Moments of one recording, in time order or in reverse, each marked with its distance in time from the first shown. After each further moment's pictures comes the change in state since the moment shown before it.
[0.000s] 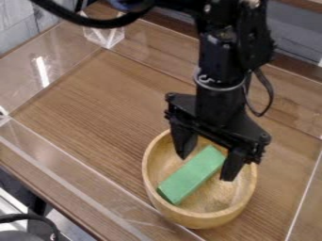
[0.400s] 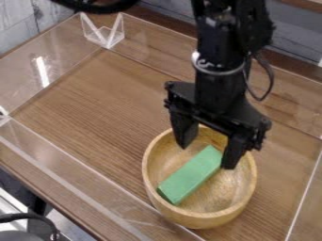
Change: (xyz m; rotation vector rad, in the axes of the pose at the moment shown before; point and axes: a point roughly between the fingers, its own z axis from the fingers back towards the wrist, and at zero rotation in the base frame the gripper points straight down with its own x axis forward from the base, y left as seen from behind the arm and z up) arm 0.006 0.006 0.011 -0.015 -0.004 0.011
